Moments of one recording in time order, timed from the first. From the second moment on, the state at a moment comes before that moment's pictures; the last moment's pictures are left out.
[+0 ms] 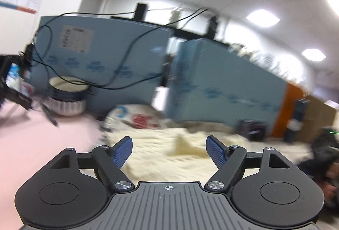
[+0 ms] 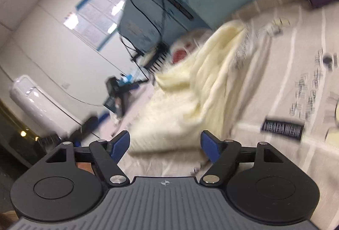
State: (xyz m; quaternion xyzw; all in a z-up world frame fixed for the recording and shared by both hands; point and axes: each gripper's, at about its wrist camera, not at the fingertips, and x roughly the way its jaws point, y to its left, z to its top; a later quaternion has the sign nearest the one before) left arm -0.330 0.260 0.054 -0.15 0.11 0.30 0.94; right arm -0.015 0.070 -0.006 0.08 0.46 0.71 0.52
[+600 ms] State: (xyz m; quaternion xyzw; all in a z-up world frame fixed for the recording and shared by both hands) left arm -0.211 0.350 -0.008 -0.10 0.28 0.34 0.89; right arm -0.028 0.119 -0.014 0.13 0.52 0.63 0.56
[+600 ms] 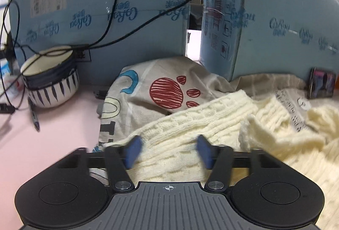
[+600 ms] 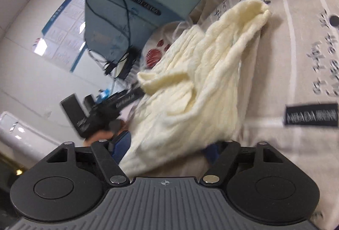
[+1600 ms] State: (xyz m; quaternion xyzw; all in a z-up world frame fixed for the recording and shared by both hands) left arm -0.186 0.265 0.002 -0.14 0.25 0.33 0.90; right arm -0.001 -0.007 0.042 0.11 0.35 0.63 0.68
